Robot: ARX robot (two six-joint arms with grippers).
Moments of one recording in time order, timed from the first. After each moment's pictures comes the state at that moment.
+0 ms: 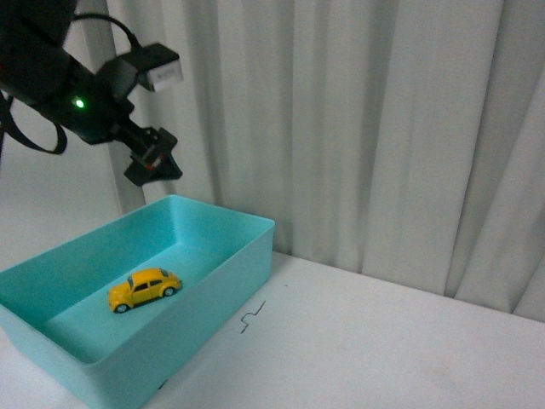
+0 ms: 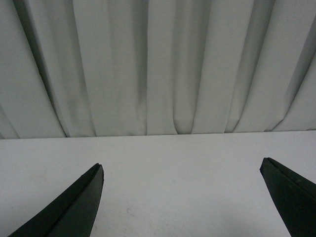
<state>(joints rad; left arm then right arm) 0.40 1.56 1.13 -0.26 0.22 0.65 0.00 0.00 0.01 0.00 0.00 -0.01</state>
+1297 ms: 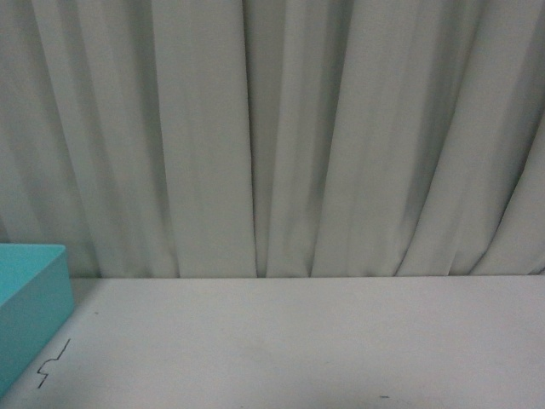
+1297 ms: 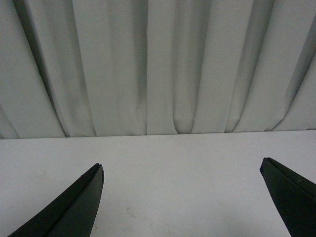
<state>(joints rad) 0.00 0.49 0.08 0.40 0.00 0.01 0.00 0.00 0.01 0.00 0.00 -0.01</state>
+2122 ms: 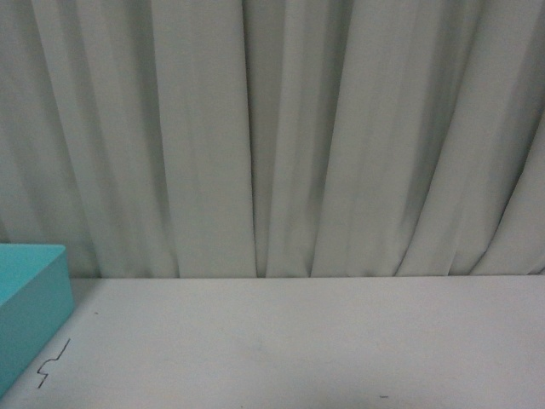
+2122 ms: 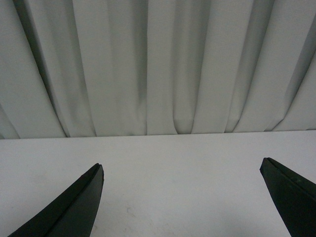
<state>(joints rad) 0.00 0.18 0.01 0.18 0.00 0.01 0.00 0.00 0.01 0.00 0.00 -0.01</state>
